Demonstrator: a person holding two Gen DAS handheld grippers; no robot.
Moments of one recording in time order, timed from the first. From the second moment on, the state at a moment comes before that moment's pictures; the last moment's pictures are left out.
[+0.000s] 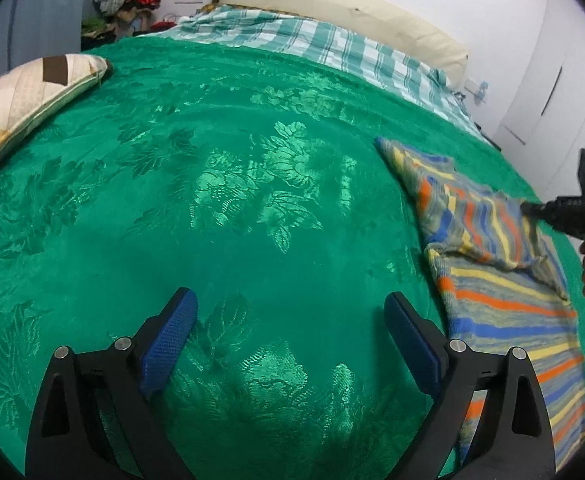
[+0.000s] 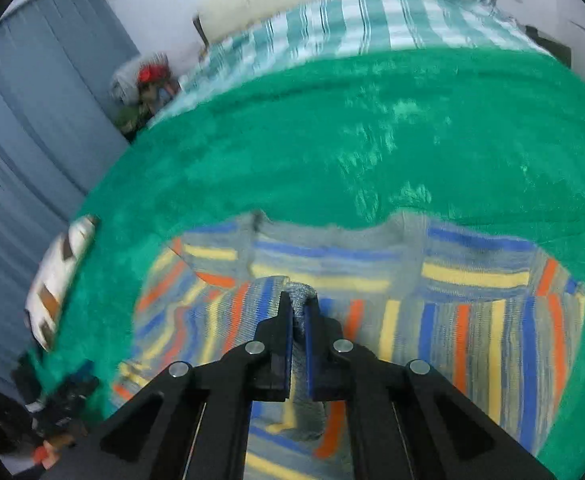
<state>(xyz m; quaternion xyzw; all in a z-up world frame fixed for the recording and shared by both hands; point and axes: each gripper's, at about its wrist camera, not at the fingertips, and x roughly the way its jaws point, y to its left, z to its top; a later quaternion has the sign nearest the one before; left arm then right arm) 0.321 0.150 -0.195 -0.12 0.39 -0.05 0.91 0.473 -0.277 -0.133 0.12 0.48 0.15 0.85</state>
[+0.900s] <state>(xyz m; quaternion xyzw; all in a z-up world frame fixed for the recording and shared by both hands) 0.464 0.007 -0.128 -0.07 0.42 -0.21 0.88 0.433 -0.257 -0.129 0.05 0.51 0.22 0.83</state>
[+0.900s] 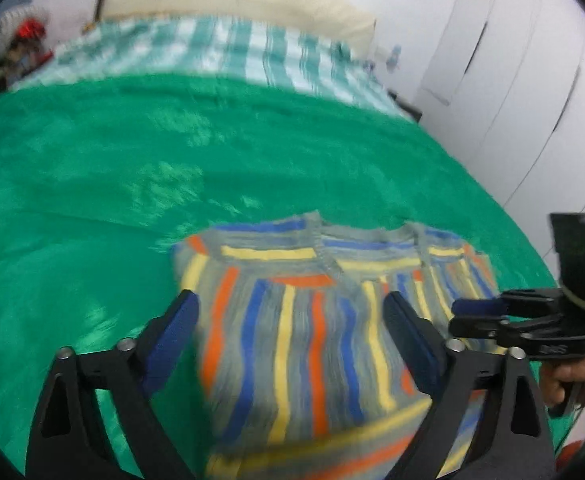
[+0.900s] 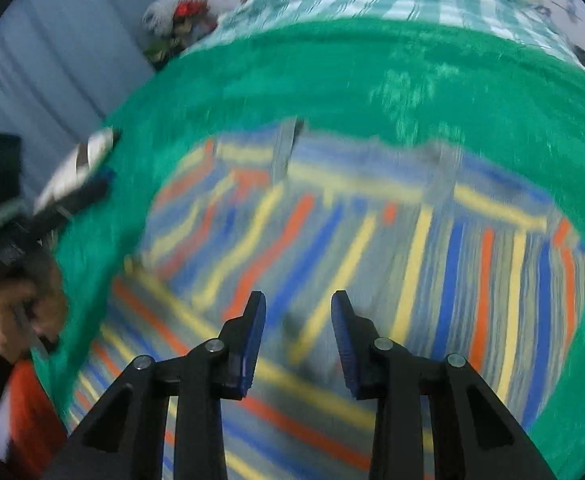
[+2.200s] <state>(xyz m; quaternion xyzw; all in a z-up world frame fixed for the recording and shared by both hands) 0.114 0.026 -0.189 0.07 0.49 -0.11 0.86 0.053 -0.311 -0.166 -0.02 0.55 0.04 0.83</state>
